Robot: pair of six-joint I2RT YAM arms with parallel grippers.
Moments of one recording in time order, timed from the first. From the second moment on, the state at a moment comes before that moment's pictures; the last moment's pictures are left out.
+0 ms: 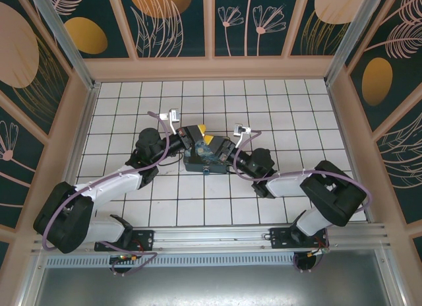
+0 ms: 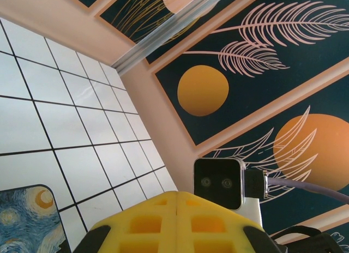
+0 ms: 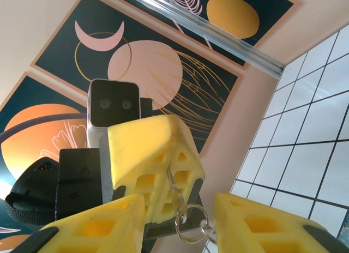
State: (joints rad) left arm -0.58 1.31 0.60 0.73 0.42 -0.98; right arm 0.81 1.52 0.46 1.28 -0.21 1.12
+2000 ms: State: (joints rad) left arm -0.58 1.12 0.50 0.31 0.29 -0.86; right arm 0.68 1.22 0.42 0.66 -0.18 1.09
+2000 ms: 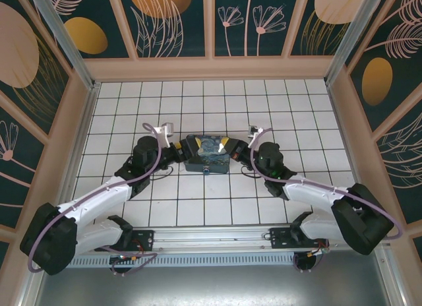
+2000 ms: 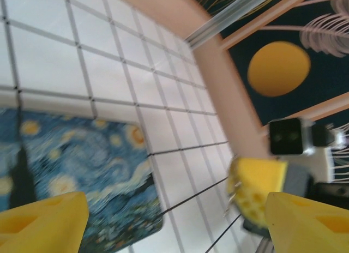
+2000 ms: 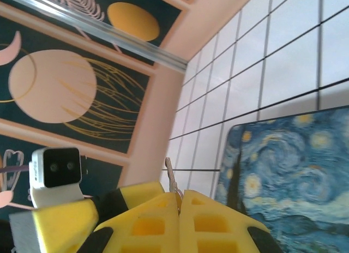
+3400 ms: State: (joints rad) left arm -0.75 1.40 0.29 0.63 0.16 -0.67; right arm 0.66 1.38 0.53 0.50 -0.24 1.07
